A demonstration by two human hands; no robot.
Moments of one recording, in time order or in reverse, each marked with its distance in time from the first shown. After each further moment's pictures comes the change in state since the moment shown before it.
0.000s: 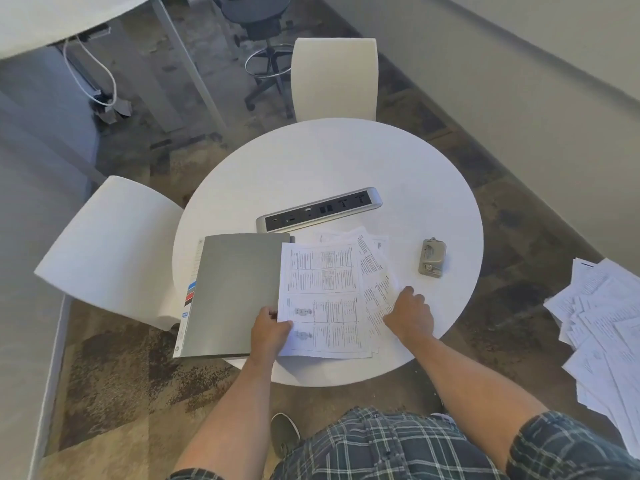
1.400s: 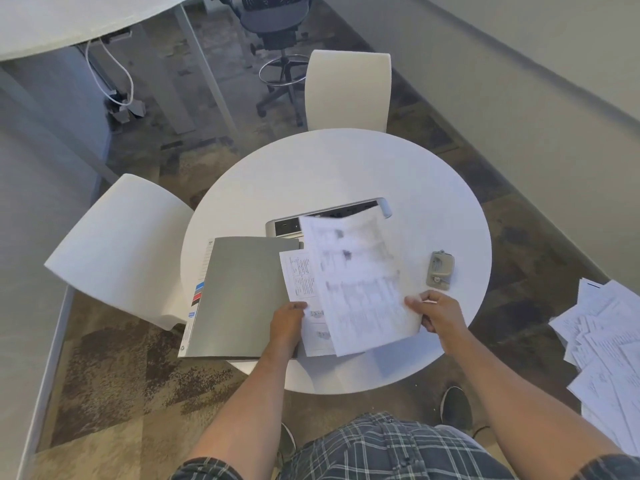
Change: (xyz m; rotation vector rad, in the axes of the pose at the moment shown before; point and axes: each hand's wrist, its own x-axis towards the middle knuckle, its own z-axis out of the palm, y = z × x) left_hand -0.004 0.028 0.012 -0.358 -0.105 -0.124; right_hand 0.006 0.036 -0.053 1.111 -0.215 -0.067
